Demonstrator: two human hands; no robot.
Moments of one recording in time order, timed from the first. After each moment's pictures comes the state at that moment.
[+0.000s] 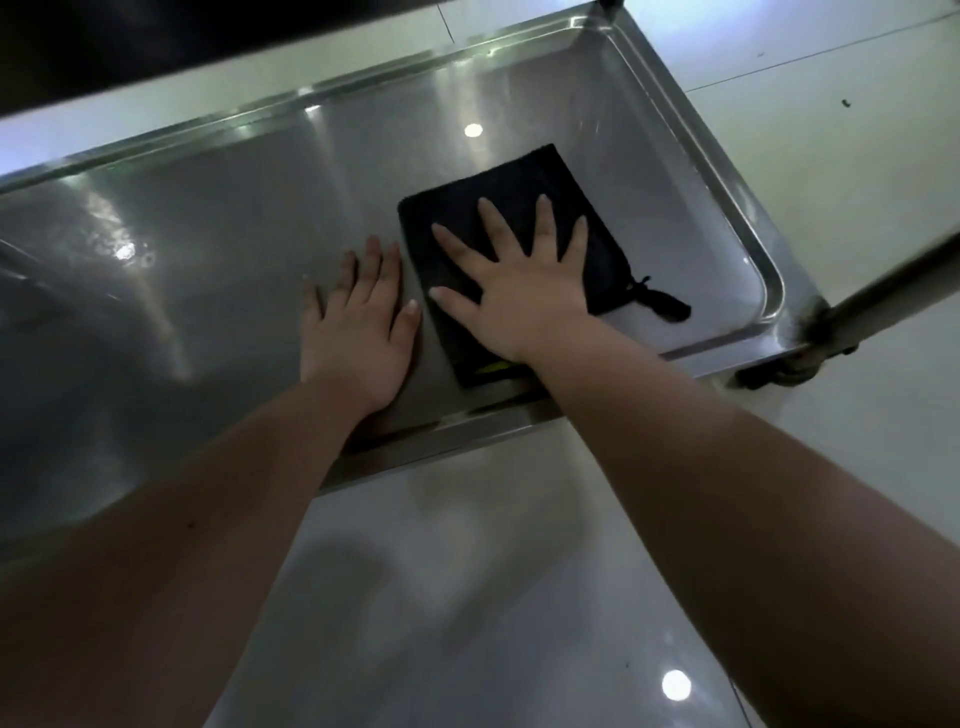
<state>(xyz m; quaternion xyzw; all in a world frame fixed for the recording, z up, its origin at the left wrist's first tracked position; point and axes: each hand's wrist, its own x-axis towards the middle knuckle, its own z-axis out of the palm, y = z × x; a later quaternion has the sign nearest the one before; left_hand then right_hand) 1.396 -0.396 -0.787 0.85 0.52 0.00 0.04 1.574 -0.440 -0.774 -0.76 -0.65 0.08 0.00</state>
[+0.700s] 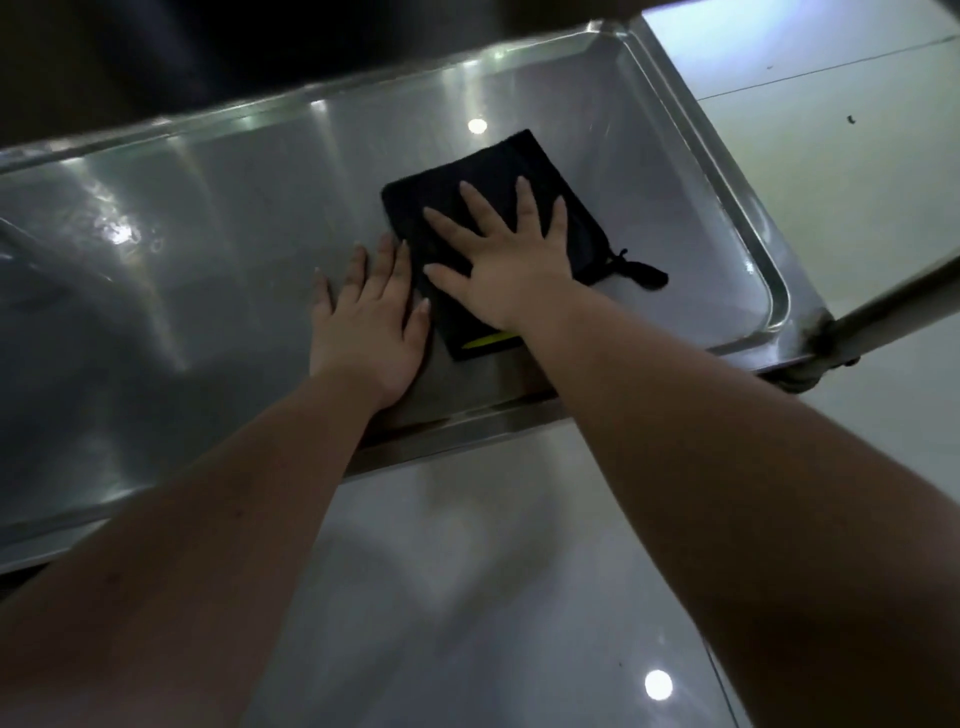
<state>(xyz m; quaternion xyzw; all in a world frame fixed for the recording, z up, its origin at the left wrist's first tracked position) 1.397 -0.397 -0.783 0.86 0.52 -0.01 0.02 1.570 -0.403 -0.769 -0.74 -0.67 0.08 -0.01</state>
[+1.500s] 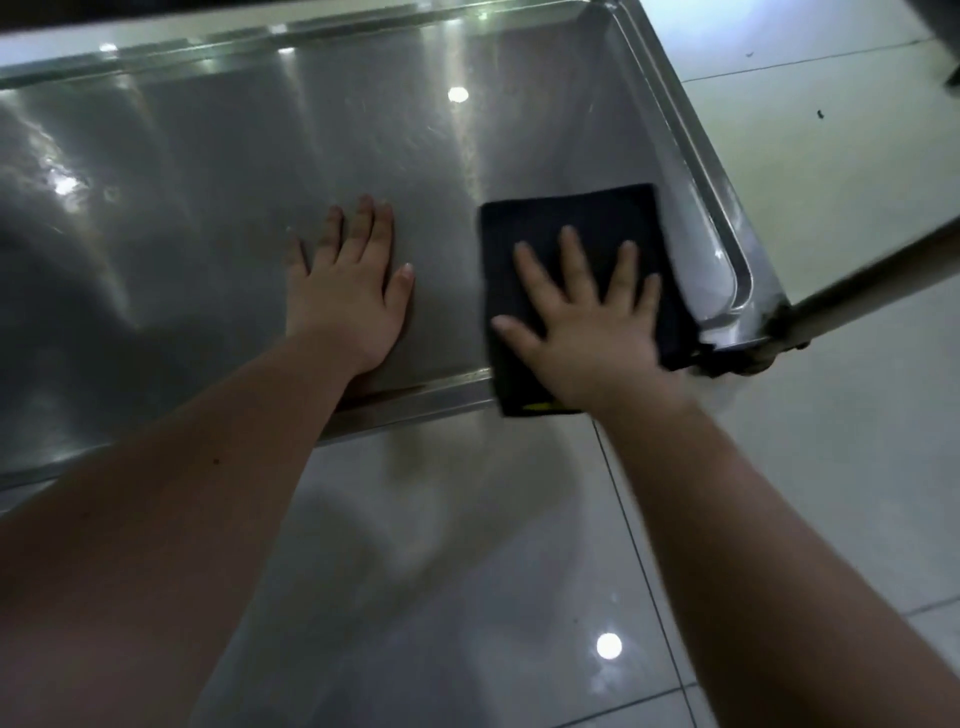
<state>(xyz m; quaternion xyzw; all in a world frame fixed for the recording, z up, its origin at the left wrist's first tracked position) 1.401 -0.398 -0.785 0.85 0.52 0.00 0.01 1.595 -0.523 -0.770 -0.81 -0.57 0.12 -0.02</state>
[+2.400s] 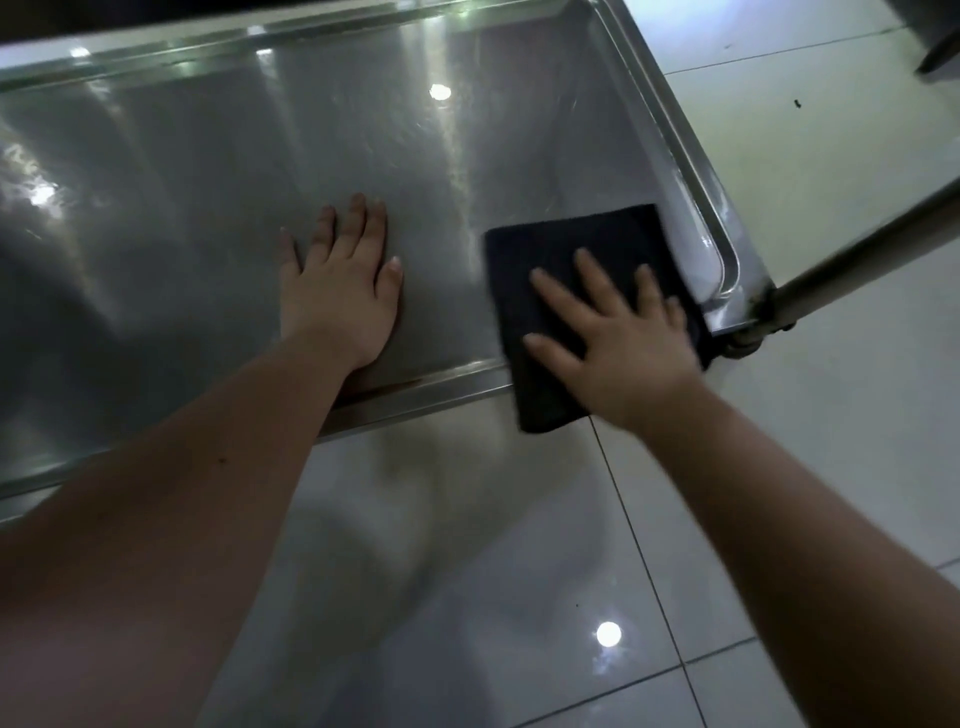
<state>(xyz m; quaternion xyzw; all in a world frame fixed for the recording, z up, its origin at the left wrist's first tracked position) 1.401 -0.397 -0.788 0.85 0.52 0.02 0.02 1.620 -0.562 -0.764 -0.81 -0.58 0.12 0.00</state>
